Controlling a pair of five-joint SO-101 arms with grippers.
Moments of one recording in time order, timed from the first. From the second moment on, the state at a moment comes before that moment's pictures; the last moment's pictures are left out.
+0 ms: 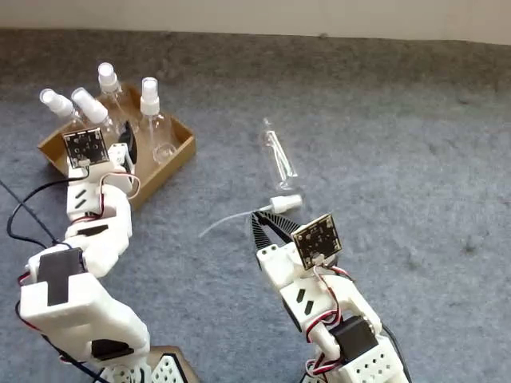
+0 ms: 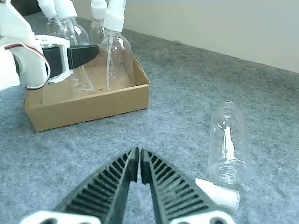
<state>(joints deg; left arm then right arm) -20.0 8.6 57.7 -47.1 3.9 -32.6 -104.6 95.5 31.6 2.4</state>
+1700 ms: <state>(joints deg) -17.5 18.4 53.5 -55.7 3.8 -32.6 -104.6 95.5 31.6 2.4</state>
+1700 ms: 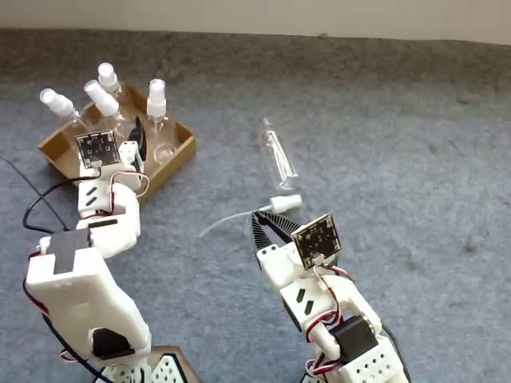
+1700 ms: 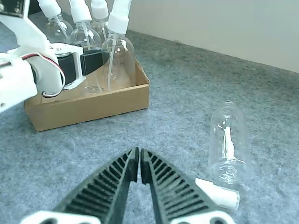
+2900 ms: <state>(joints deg) -17.8 18.3 55.0 -56.5 0.0 -32.6 -104.6 95.5 31.6 2.4</state>
